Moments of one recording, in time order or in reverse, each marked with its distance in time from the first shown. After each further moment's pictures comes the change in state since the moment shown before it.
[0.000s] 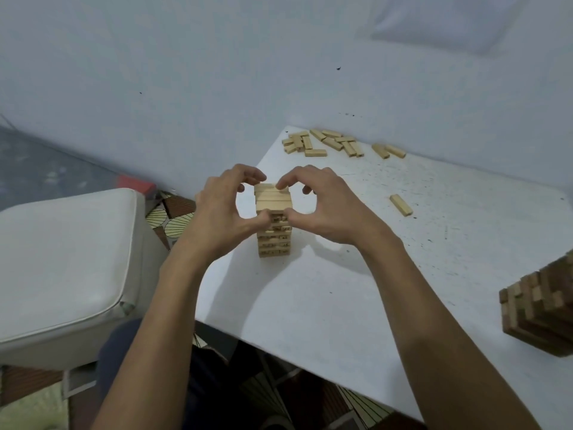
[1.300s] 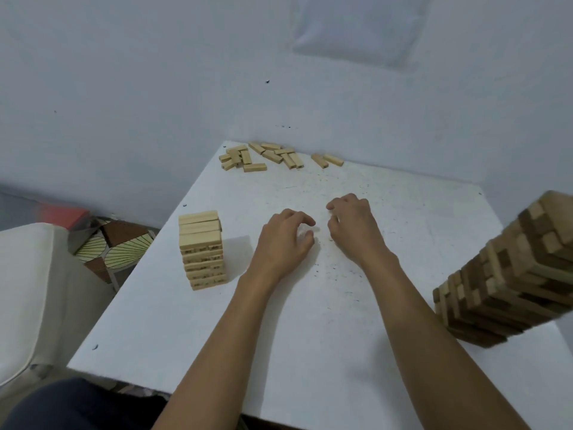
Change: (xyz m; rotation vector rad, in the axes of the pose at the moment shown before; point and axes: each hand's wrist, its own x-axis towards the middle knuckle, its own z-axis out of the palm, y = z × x) left_hand 0.050 0.051 0.177 -0.046 -0.197 0.135; right_hand -0.038 0.152 -0.029 -0.412 0.260 0.472
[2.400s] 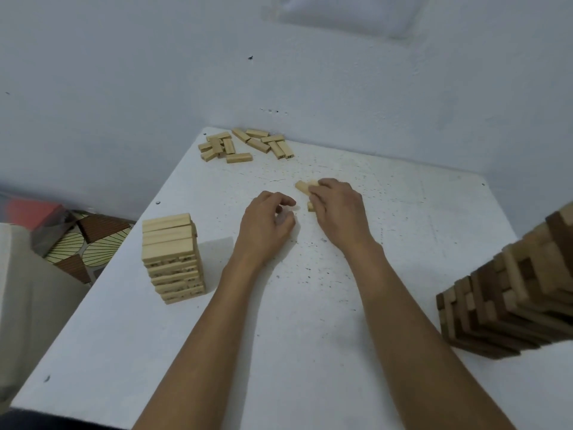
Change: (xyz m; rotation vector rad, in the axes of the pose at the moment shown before) left_hand 0.045 -0.029 0.013 -0.092 0.143 -0.014; right_hand 0.040 0.012 0.030 0.012 0.152 -0.152
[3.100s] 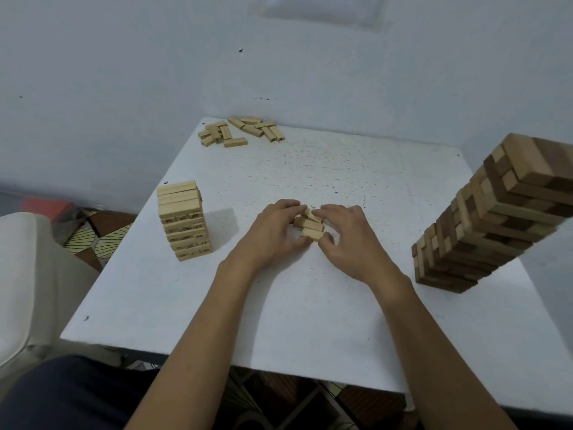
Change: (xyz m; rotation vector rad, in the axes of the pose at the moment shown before) left_hand -0.071 0.032 -0.013 0.129 -0.367 0.113; right_hand -0.128 -0.020 -0.059 0.257 -0.162 0.056
